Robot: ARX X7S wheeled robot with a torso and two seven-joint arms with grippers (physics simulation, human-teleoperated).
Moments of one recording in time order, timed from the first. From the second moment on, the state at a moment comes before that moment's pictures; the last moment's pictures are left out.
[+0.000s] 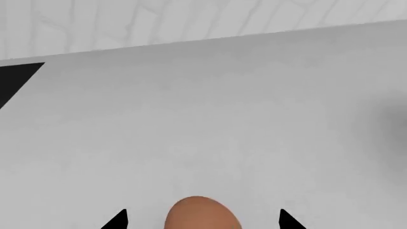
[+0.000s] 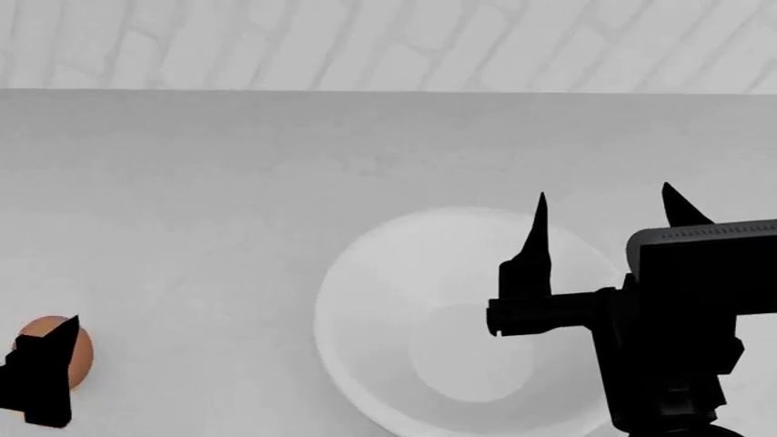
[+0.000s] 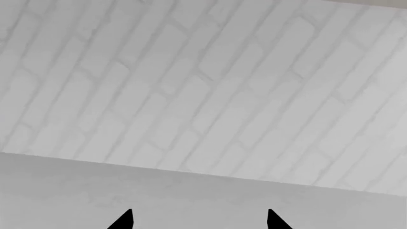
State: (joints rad) left arm -0.54 -0.47 -0.20 0.59 -0.69 -1.50 -0.12; right arm 0.44 0.37 -0.02 -0.40 0.34 0.63 0.08
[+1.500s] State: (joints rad) left arm -0.52 -0.51 0.09 0.21 -0.60 -1.15 -0.10; right arm 0.45 0.39 -0.04 -0.39 0.35 0.63 0.09
